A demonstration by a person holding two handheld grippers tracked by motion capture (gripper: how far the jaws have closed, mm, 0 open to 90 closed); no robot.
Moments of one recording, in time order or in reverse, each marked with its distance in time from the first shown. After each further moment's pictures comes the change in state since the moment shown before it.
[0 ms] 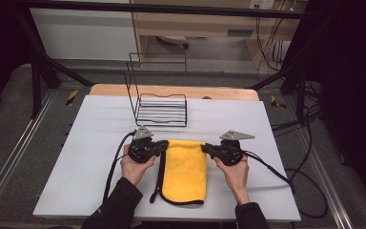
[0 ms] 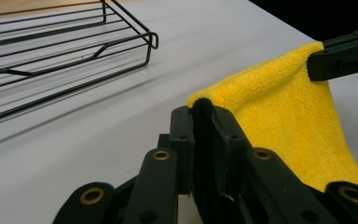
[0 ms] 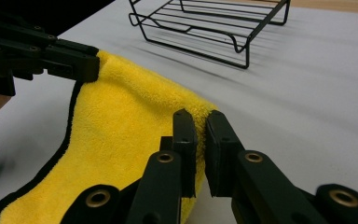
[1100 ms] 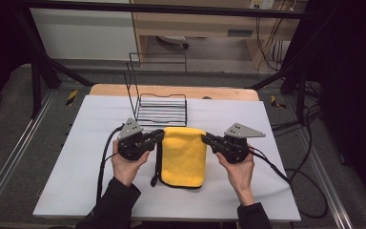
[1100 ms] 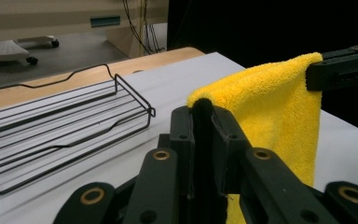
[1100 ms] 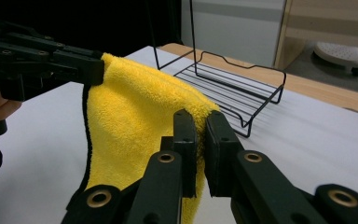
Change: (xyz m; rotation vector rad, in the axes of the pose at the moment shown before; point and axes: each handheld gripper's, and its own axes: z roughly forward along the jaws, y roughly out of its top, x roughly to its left) left arm -0.021 0.034 -0.052 -0.182 0.021 0.055; right arm 0.034 0.040 -0.042 -0.165 -0.007 -0.141
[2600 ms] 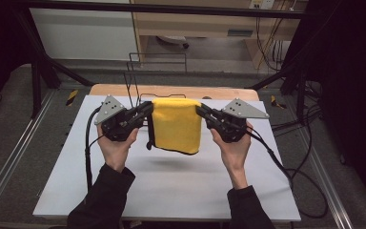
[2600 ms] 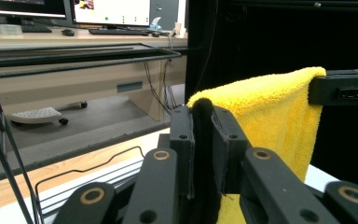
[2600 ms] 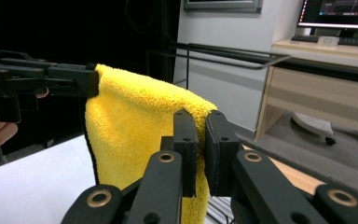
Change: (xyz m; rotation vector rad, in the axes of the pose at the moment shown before) left arm 0.012 0.060 -0.034 -0.239 0.072 0.045; right arm 0.016 0.075 0.000 -0.215 -0.041 -0.110
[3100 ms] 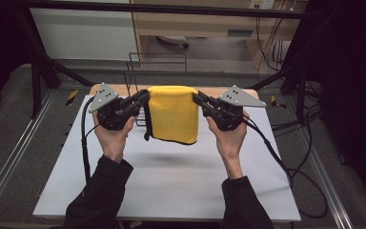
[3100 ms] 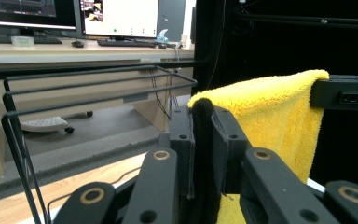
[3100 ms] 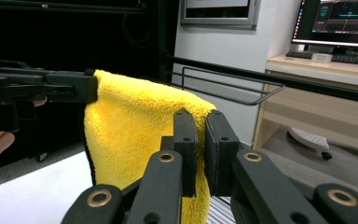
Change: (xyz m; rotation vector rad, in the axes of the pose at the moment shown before) left arm 0.015 0.022 0.005 -0.038 0.025 -0.002; right arm -0.004 0.022 0.017 -0.047 -0.013 -0.011
